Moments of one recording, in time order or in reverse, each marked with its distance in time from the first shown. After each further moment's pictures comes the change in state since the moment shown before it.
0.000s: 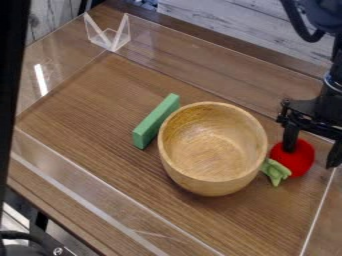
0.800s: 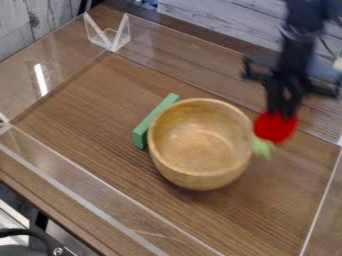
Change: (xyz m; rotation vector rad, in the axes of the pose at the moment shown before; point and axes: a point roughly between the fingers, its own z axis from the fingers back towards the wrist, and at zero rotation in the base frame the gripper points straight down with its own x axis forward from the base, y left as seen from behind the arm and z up) arm 0.000 0.081 0.074 -0.065 -0.131 0.035
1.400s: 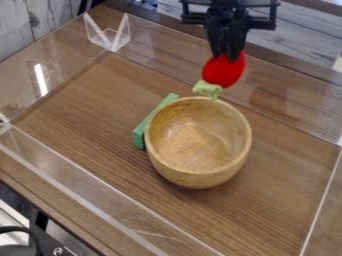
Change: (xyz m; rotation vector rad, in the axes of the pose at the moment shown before) arm 0.019 0.053 0.036 -0.073 0.006 0.012
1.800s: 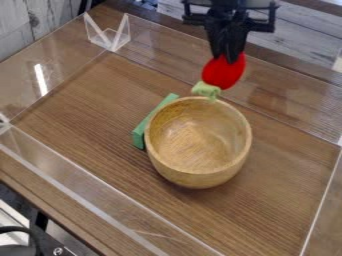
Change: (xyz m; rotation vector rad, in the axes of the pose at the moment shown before) arm 0.005 0.010 -0.010 0.001 0.006 -0.028
